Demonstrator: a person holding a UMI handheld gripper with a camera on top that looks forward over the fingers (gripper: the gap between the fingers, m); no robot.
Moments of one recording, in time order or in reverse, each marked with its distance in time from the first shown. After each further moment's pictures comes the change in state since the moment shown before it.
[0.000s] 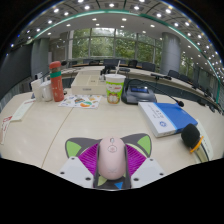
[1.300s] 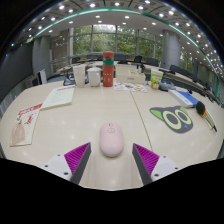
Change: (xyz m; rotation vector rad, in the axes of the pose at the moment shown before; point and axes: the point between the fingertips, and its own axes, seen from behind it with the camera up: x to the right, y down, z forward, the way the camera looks) arm -0.292 0.080 -0.125 -0.058 0.004 0.041
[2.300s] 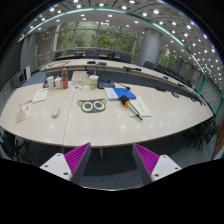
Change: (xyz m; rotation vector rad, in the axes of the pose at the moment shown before) arm 0.336 0.028 -0.427 -0.096 0.221 -0.006
